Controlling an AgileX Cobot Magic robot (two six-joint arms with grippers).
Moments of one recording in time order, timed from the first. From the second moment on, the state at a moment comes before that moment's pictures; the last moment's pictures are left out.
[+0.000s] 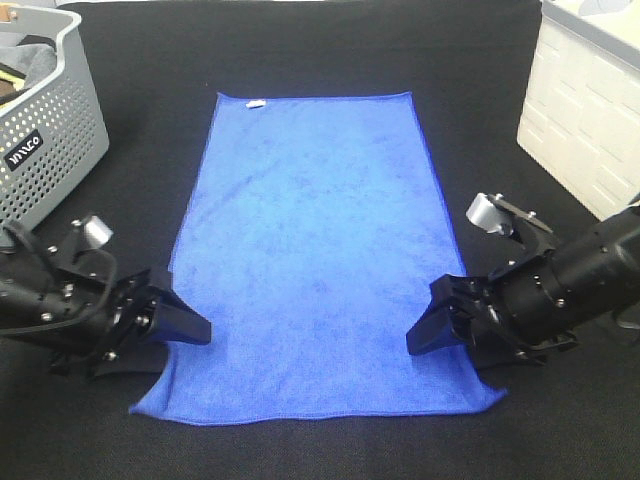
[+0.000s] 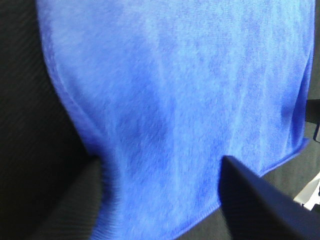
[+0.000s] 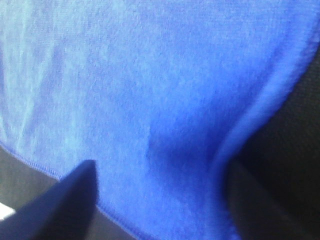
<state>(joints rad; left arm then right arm) -0.17 1.95 -0.63 -1.64 0.64 1.19 0.20 1.83 -0.62 1.23 0.50 -0.94</state>
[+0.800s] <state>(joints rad) -0.19 1.75 -0.65 -1.20 0.60 0.79 0.20 1.73 -0.62 0.98 0.52 -0.61</state>
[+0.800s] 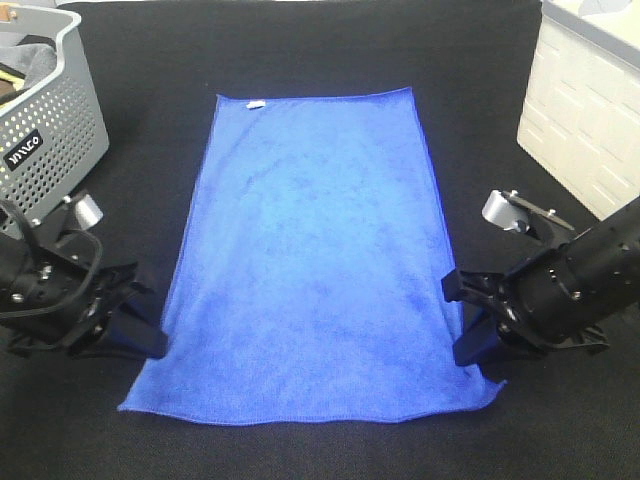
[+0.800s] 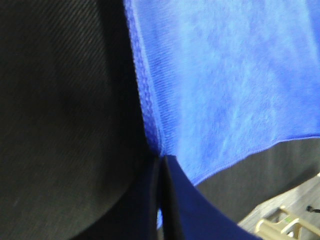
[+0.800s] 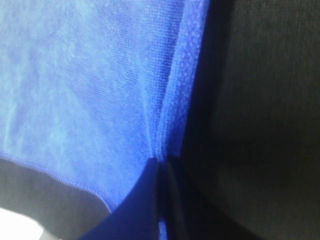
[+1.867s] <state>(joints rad) -0.19 1.54 -0.54 -1.04 0.57 0.58 0.20 1.57 -0.64 0.82 0.60 -0.47</state>
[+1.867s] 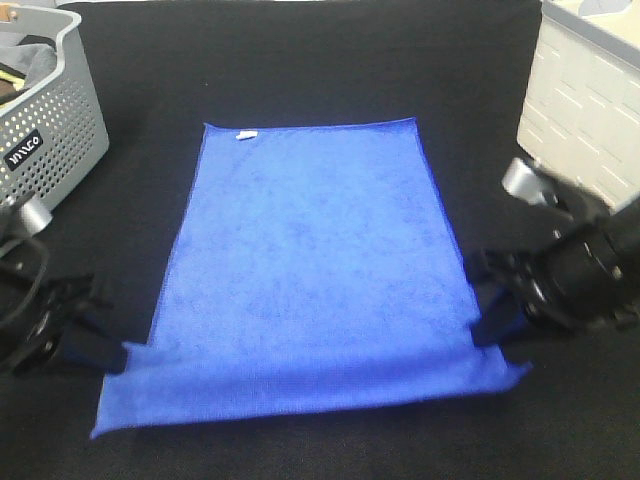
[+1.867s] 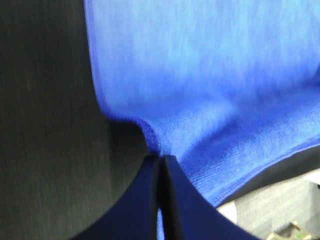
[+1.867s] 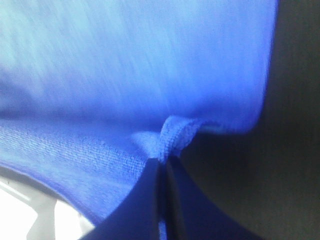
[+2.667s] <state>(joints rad) -0.14 2.13 -1.48 -0.88 0.55 0.42 0.20 2.20 -1.71 0.51 0.68 -0.26</state>
